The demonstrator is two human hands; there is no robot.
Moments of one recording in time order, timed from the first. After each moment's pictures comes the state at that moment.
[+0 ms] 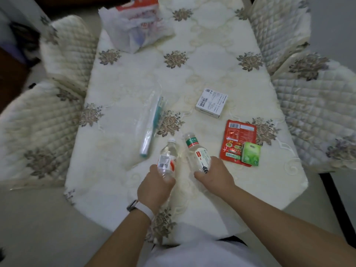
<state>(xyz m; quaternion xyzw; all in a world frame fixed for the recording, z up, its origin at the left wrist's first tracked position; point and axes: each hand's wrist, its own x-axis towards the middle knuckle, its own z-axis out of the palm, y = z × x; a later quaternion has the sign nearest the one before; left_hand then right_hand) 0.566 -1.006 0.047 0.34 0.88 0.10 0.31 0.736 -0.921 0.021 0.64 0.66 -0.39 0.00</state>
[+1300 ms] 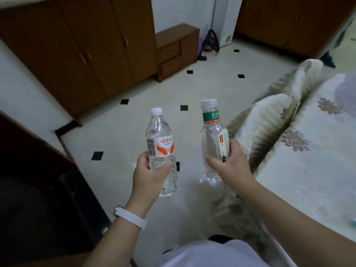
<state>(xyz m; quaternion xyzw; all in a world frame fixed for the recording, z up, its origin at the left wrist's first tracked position) 0.164 -1.468 0.140 -0.02 0.74 0.65 0.13 0.225 -1.255 0.153 0.25 0.83 -0.48 -0.11</state>
